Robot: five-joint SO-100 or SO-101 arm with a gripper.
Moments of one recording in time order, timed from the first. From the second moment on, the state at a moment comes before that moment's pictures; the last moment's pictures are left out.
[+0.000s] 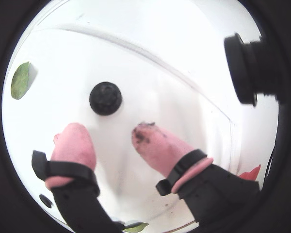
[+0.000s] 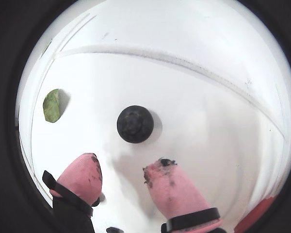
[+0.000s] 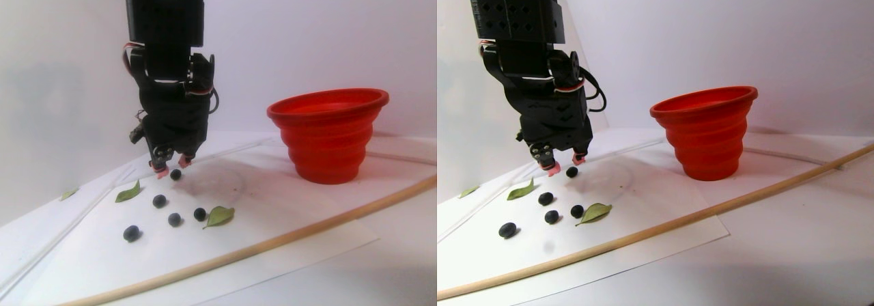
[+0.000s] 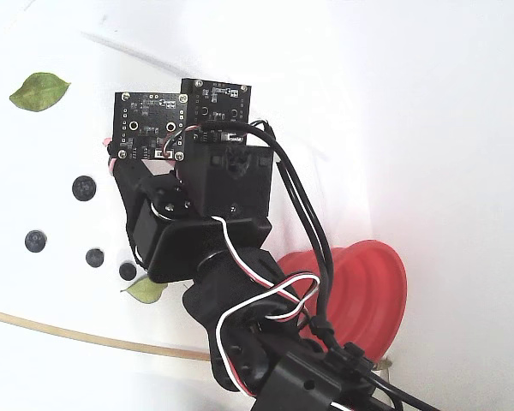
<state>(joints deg) -8.3 51.9 107.0 -33.7 -117.2</state>
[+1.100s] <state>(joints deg) -8.3 42.9 95.5 -33.7 -118.5</state>
